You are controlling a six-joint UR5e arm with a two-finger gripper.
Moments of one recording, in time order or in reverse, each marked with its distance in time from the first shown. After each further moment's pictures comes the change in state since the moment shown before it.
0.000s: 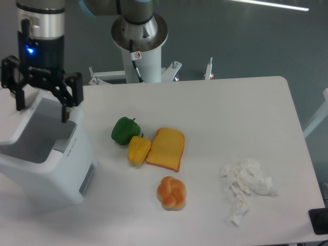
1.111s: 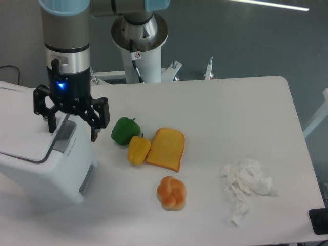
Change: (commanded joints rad) arm 0.002 -0.051 -0.031 0.000 0.055 0.009
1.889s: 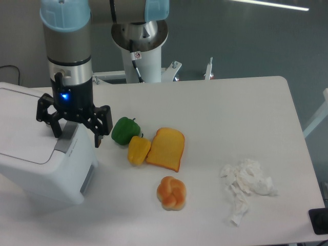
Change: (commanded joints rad) arm -0.006 -0.026 0.005 0.003 0.028 -0.005
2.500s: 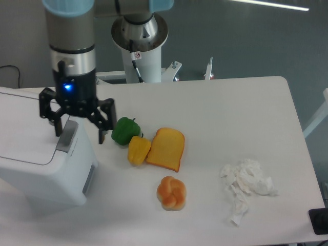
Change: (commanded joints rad) arm 0.139 0.034 0.045 0.000 -0.021 0.021
